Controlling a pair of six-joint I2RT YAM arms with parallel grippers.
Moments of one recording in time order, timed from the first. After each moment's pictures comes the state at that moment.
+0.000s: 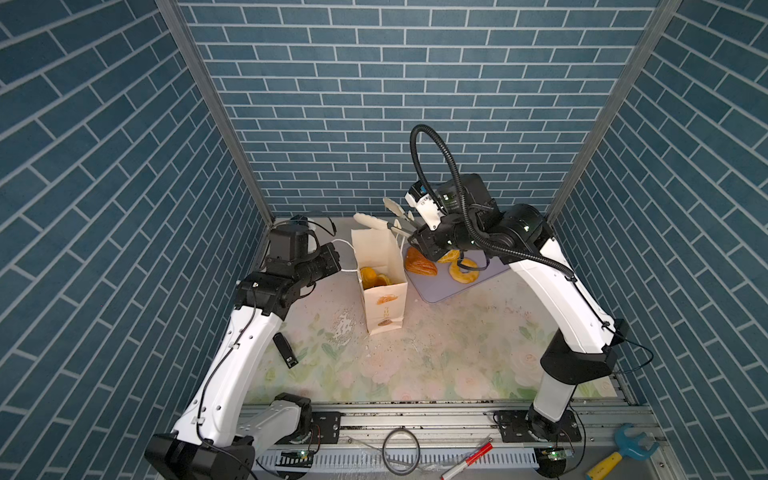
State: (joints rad) left arm -0.23 1.11 1.28 -0.76 0.16 -0.60; right arm 0.91 1.80 2.44 -1.30 0.08 0.03
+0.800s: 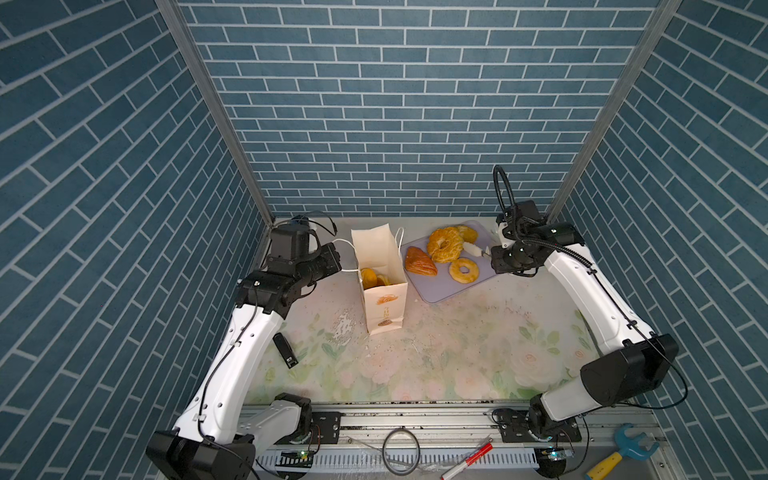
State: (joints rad) left arm -0.23 1.12 1.28 -0.76 0.16 -0.60; right arm 0.34 1.54 1.60 -1.19 0.07 0.13
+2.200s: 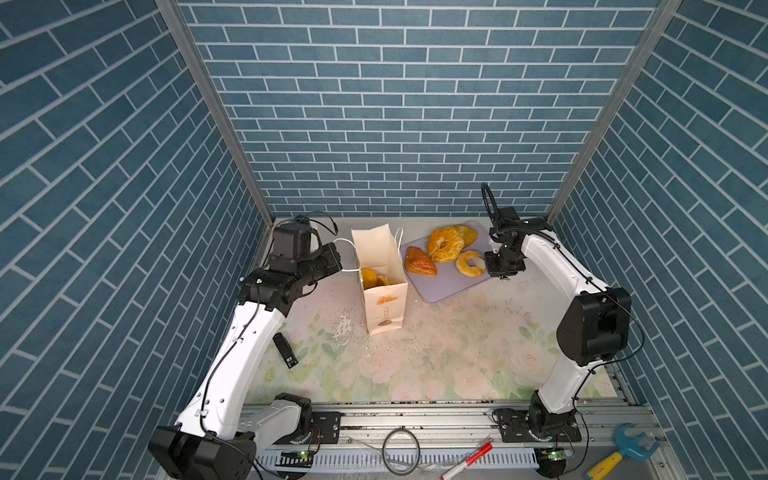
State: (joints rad) left arm -0.23 1.13 1.27 -0.75 0.15 -0.60; right arm 0.27 1.77 1.65 -1.20 0.08 0.12
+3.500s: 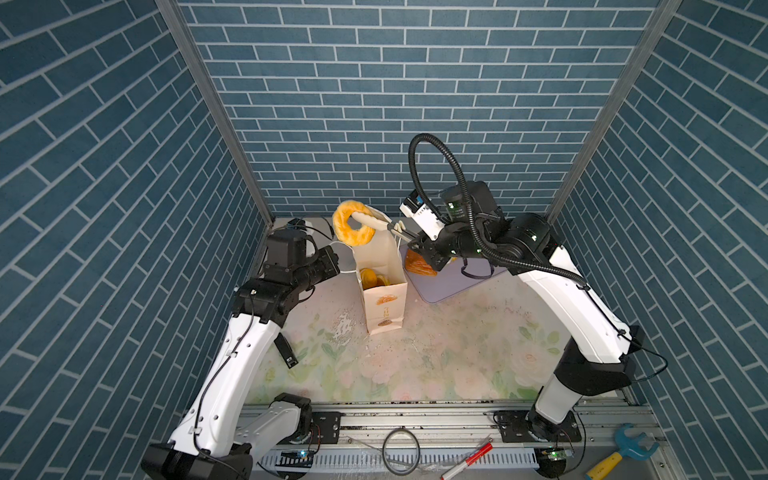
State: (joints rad) left arm -0.23 1.06 1.23 -0.73 0.16 -0.61; right arm 0.95 1.72 2.29 -1.22 0.03 -0.10
